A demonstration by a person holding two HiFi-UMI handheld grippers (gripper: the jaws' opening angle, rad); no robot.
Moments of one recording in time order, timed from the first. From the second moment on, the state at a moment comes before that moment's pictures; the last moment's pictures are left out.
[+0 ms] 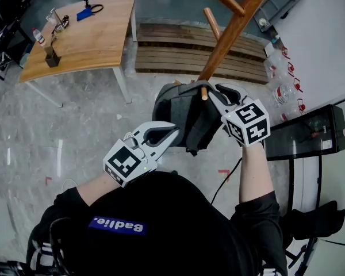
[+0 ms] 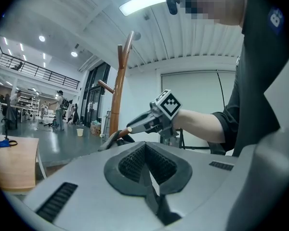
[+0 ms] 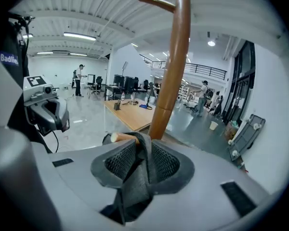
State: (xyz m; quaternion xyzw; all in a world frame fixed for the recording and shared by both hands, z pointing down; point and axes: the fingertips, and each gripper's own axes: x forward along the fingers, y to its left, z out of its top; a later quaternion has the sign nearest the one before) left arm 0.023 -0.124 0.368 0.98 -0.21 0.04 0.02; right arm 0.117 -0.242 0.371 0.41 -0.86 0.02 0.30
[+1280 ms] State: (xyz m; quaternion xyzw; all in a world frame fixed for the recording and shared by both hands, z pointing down) left arm 0.041 -0.119 0.369 0.98 -0.20 0.03 0.03; right arm 0.053 -0.116 0.382 0.43 -0.90 0.07 0.00
